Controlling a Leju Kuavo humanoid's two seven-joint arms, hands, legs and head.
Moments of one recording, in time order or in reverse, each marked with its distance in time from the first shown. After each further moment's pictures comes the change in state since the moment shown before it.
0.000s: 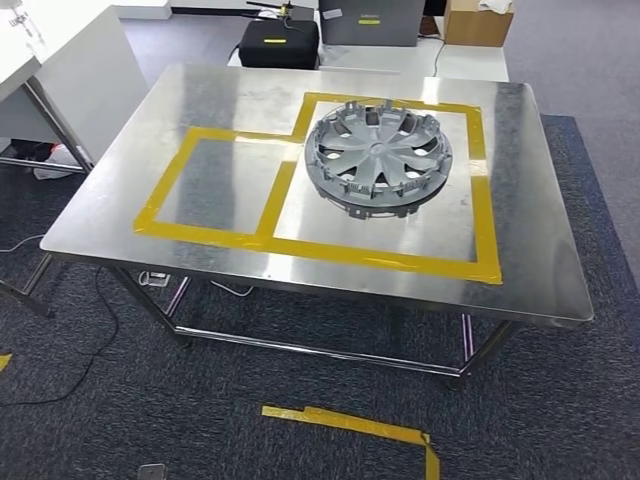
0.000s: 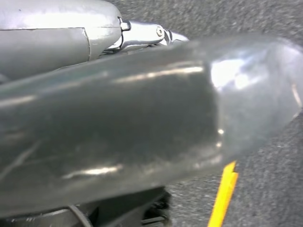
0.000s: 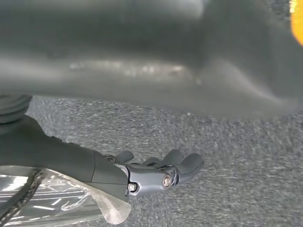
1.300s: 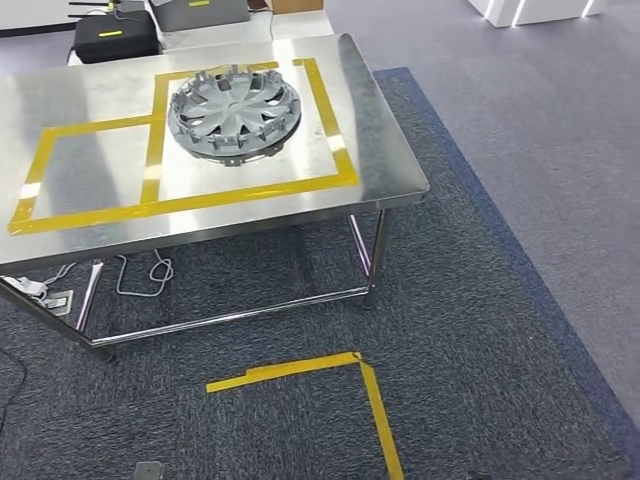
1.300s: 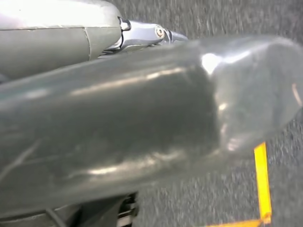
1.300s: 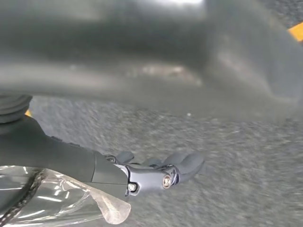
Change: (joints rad) left arm -0.003 0.015 0.011 0.006 -0.041 -0.075 -0.058; right arm 0.001 0.076 0.043 0.012 0.071 -0.026 -0.046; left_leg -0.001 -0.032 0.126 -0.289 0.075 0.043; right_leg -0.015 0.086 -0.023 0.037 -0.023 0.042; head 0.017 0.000
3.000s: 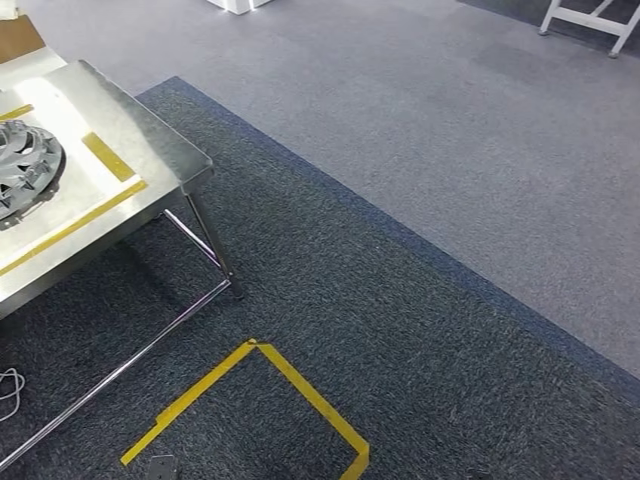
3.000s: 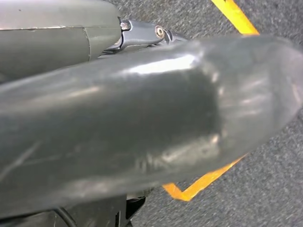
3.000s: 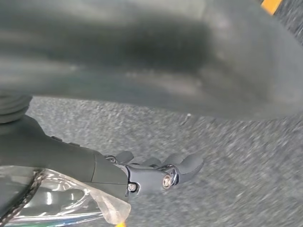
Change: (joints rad) left arm -0.017 -0.040 0.036 0.007 0.002 0.013 0.039; right arm -0.003 0.005 -0.005 0.000 0.008 0.020 -0.028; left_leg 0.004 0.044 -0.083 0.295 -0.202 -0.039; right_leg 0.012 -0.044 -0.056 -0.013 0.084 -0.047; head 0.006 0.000
